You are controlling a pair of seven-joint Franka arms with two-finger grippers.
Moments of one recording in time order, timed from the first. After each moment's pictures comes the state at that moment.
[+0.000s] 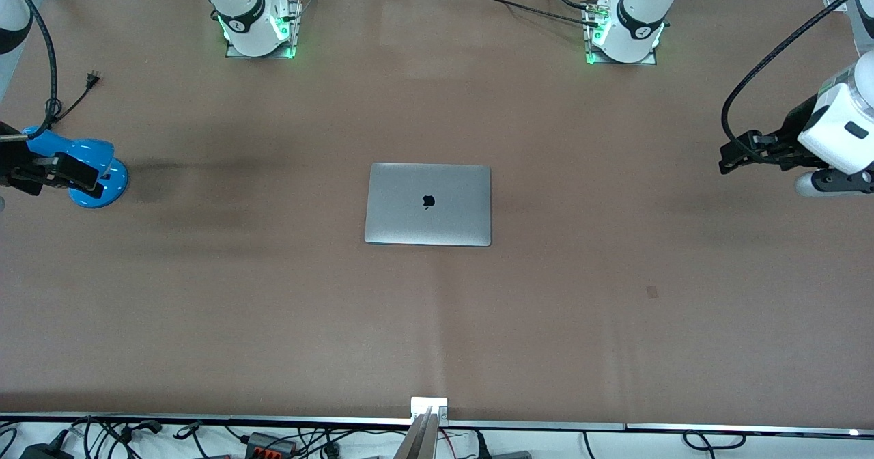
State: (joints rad) left arm 0.04 0.09 -0.10 -1.53 -0.02 1.59 -0.11; right arm -0.01 0.21 -0.01 -1.38 -0.02 1.65 0.01
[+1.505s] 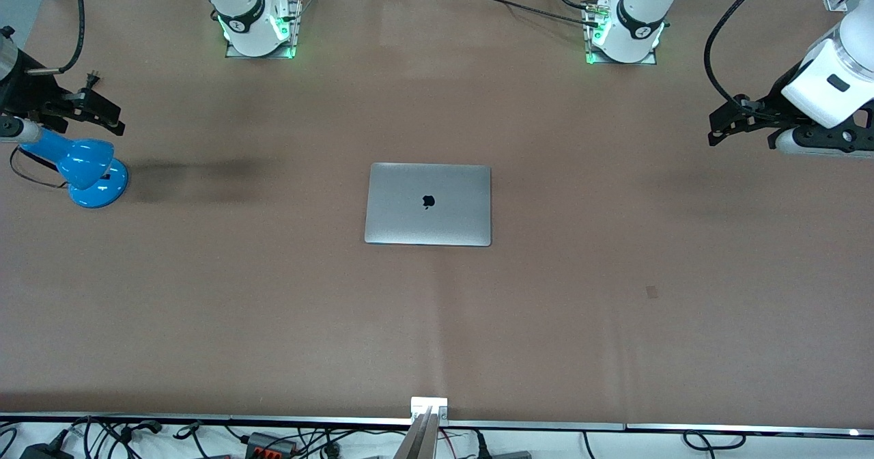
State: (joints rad) left arm 0.02 -0.02 -0.10 -1.65 -0.03 1.63 -0.05; right arm -0.01 -0.09 -0.03 -1.79 -0.02 1.68 0.00
